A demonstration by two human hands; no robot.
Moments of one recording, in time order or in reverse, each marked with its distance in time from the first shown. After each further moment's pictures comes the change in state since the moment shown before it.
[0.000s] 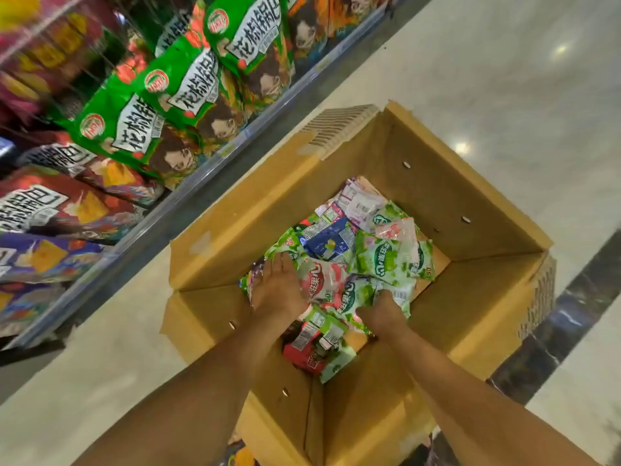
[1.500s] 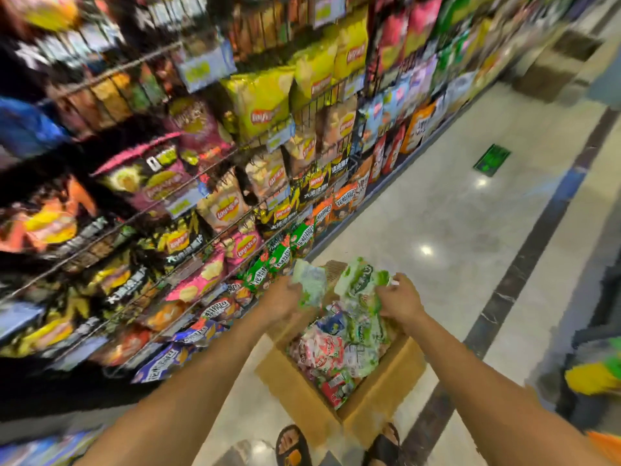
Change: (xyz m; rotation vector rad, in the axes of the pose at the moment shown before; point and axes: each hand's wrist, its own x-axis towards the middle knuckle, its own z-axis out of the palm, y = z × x) left_hand -0.417 -0.007 -0.489 -0.754 0.061 0.111; right_hand -0.540 -0.240 -0.226 0.459 0.365 -0.332
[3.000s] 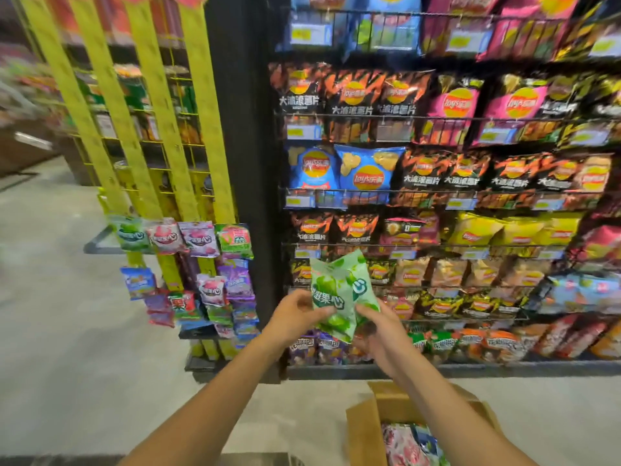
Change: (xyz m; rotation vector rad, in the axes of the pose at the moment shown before) left_hand -0.476 -0.132 -0.062 -0.606 0.777 0.158; right_hand -0.437 -0.059 0.082 0.304 -1.061 -0.356
